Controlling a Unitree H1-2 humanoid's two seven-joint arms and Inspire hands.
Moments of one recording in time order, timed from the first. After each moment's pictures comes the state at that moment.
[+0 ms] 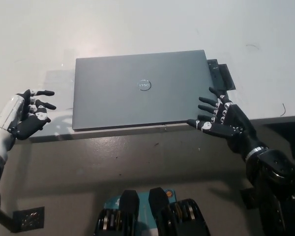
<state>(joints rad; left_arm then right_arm) -0.37 0.41 0.06 -0.15 0.09 0.43 -0.13 -0.46 -0.03 -0.05 0.15 0.19 0.45 0.10</state>
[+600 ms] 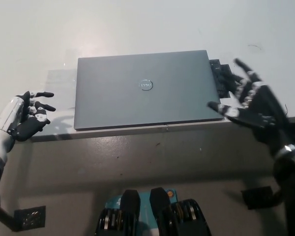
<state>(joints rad) -0.36 0.41 0.06 -0.14 0.09 0.43 -0.13 -0.38 -0.12 -0.07 -0.24 0.33 0.47 0.06</state>
